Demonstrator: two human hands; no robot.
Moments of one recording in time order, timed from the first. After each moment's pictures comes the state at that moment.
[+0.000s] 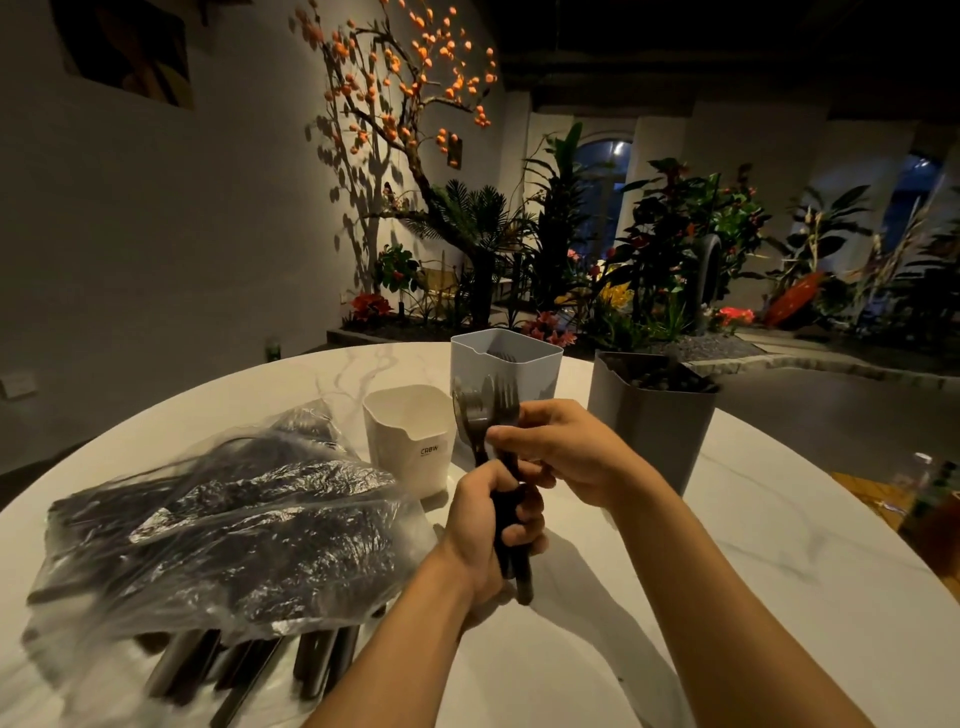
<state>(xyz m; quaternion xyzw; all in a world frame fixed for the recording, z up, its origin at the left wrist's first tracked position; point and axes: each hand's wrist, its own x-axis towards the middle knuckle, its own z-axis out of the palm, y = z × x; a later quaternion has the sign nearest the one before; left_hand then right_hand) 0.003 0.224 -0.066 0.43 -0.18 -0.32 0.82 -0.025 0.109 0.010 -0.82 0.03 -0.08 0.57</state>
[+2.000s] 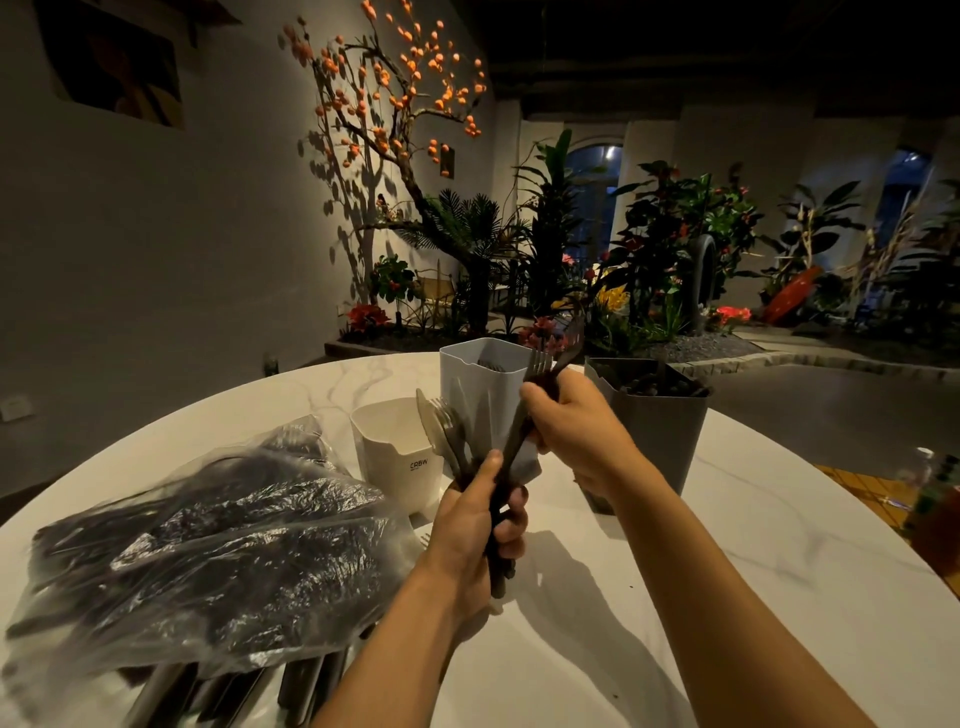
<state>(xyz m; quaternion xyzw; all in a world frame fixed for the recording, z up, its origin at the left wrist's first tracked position) 0.011 0.219 -0.068 0.45 -0.15 -0.27 0.84 -0.019 0.105 0.028 -0.81 0.09 -0.23 0.53</state>
